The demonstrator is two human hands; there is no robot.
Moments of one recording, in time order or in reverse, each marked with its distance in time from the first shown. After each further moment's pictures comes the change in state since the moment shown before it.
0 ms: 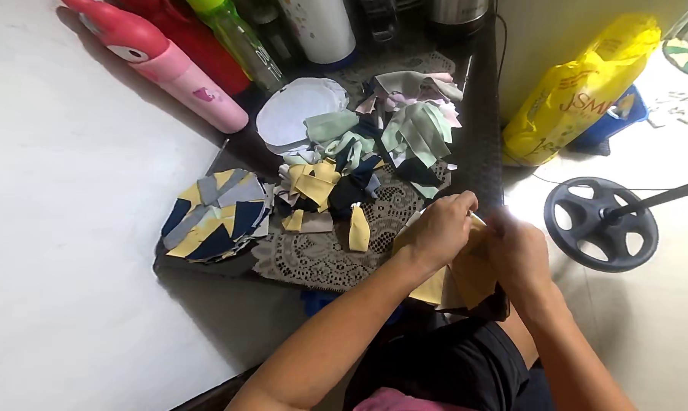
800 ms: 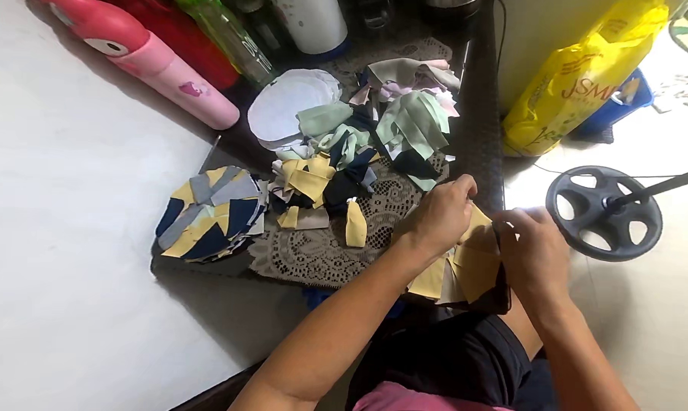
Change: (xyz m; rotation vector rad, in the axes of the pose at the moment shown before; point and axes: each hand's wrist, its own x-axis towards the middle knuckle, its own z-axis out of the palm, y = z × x) left_hand 0.012 0.001 0.000 -0.001 -0.051 -0.065; right_hand -0.014 0.013 -0.005 -0.031 0.127 -0.027
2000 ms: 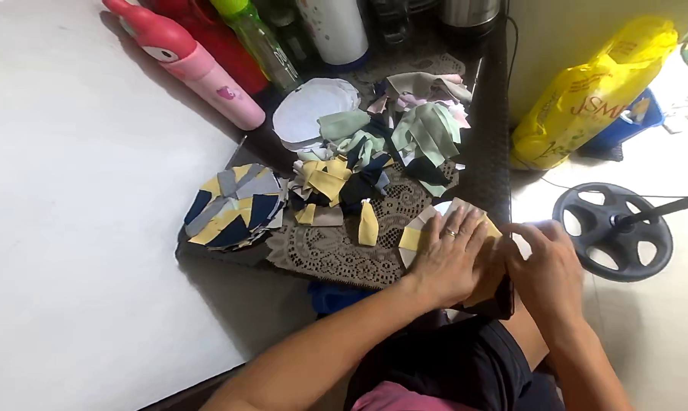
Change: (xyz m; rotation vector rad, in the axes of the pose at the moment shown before) left_hand -0.065 -0.002 0.016 0.381 -0.268 0.145; right_hand -0.009 0.008 -0.007 -0.020 0.003 -0.081
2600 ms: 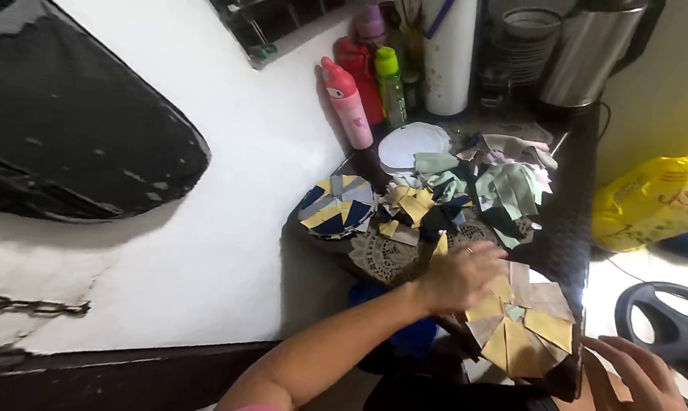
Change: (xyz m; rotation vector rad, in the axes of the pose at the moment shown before) left_hand -0.047 -0.076 -0.037 -0.098 0.532 0.165; right_hand -0.048 -0.005 -0.028 0.146 -0.069 -0.161
